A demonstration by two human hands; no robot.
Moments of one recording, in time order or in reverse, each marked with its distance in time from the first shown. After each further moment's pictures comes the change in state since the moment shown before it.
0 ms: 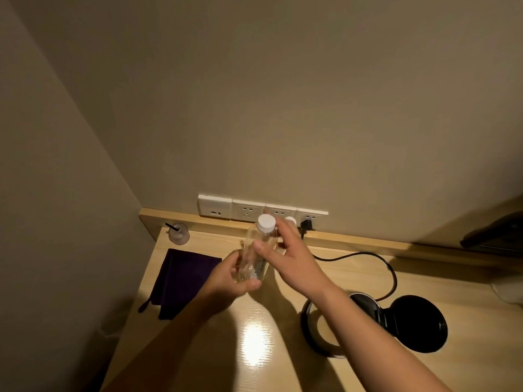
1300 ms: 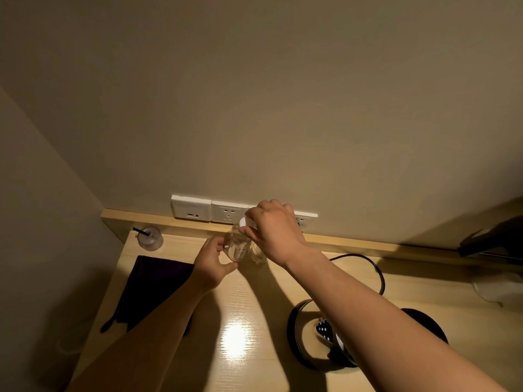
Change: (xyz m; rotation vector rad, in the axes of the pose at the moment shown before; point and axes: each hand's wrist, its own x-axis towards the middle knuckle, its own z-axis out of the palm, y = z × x) left_hand 0.120 -0.077 0.001 0.234 0.232 -0.009; right_hand 0.091 0.022 -0.014 -1.005 0.008 -0.169
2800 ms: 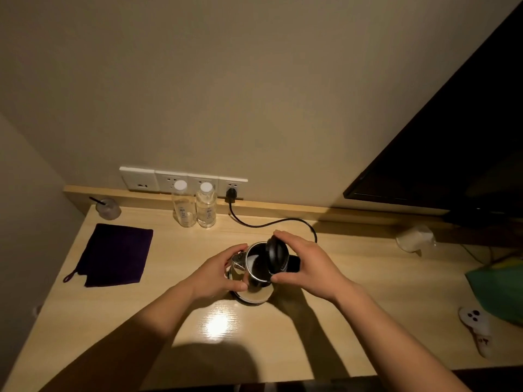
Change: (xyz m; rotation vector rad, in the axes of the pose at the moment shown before) left_hand -0.160 0.096 0.107 -0.036 -0.570 0.090; right_hand -0.273 0.129 -0.061 0.420 -0.157 0.162
